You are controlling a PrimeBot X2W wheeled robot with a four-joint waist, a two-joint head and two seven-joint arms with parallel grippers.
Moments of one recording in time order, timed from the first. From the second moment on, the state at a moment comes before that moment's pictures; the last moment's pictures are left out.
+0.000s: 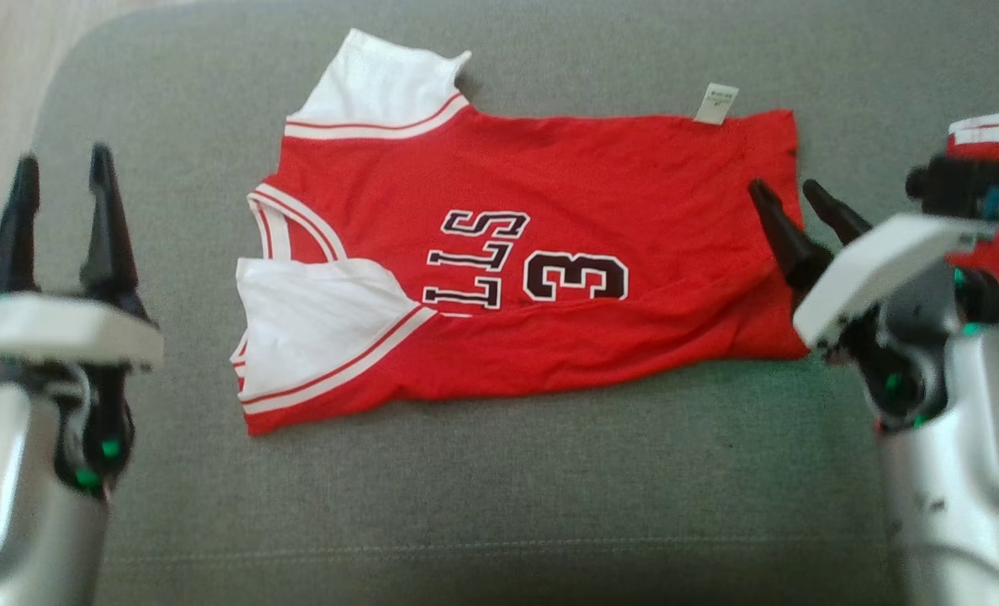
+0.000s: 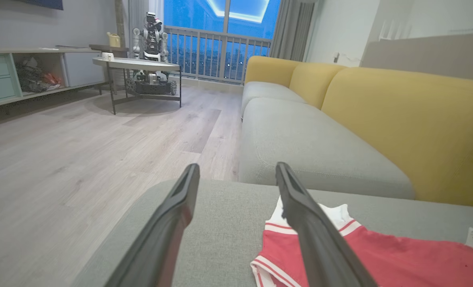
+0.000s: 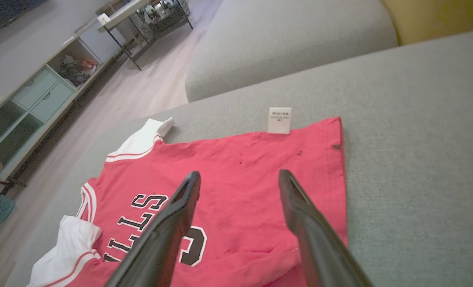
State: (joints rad) left arm -0.37 0.37 -0.18 0.25 -0.55 0.05 -0.25; right arm -0.44 -0.05 -0.08 0.24 0.45 0.13 0.41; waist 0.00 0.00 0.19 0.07
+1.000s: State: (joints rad) left arm -0.08 0.12 -0.09 0.39 -0.33 -0.08 -0.20; right arm -0.12 -0.05 0.02 0.15 0.32 0.13 -0.17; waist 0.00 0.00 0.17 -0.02
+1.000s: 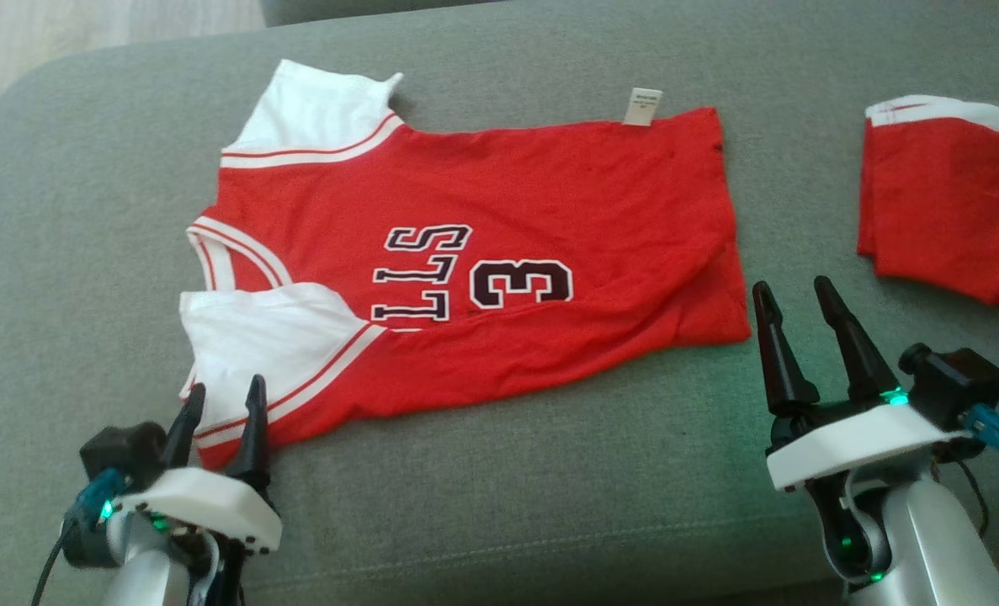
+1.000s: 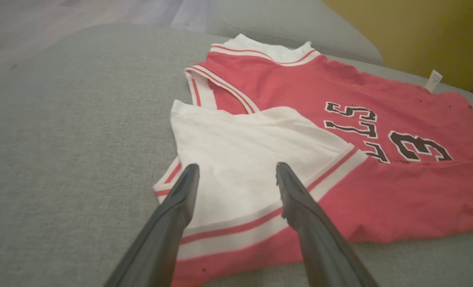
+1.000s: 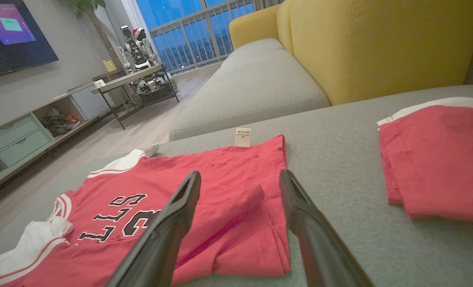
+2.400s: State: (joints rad) left arm -0.20 0.15 -0.16 0.57 -0.29 -0.04 -0.21; right arm -0.29 -0.05 0.10 0.63 0.90 0.13 -0.11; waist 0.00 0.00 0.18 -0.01
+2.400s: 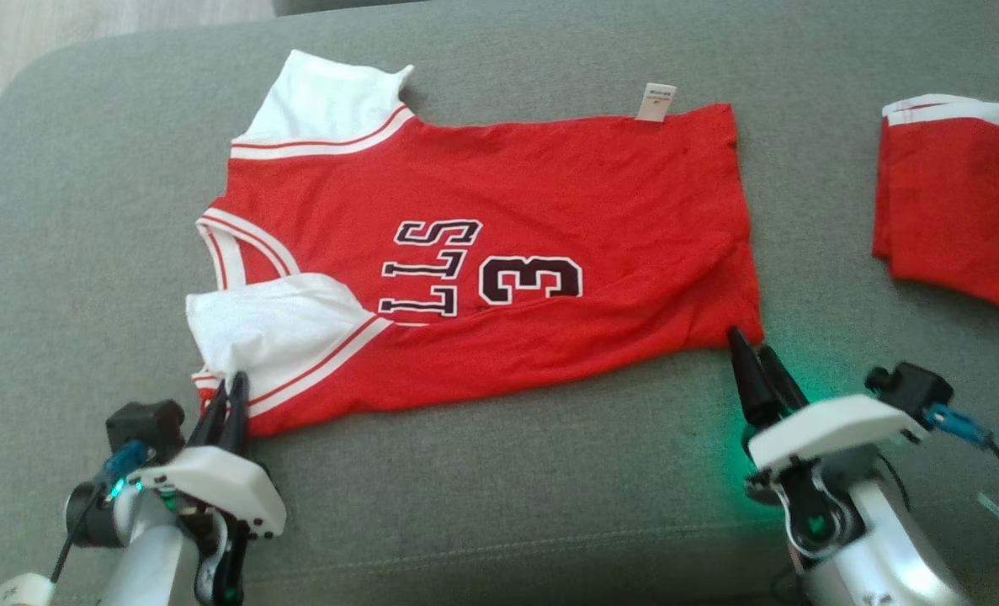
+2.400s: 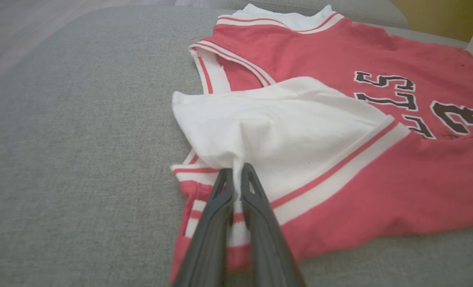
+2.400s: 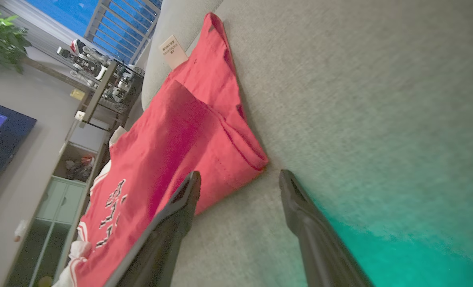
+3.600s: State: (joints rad) left arm -0.12 0.18 -0.21 0.52 -0.29 -0.02 -0.22; right arm -0.43 -0.05 0.20 0.96 0.94 0.13 -0.25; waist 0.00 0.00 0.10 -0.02
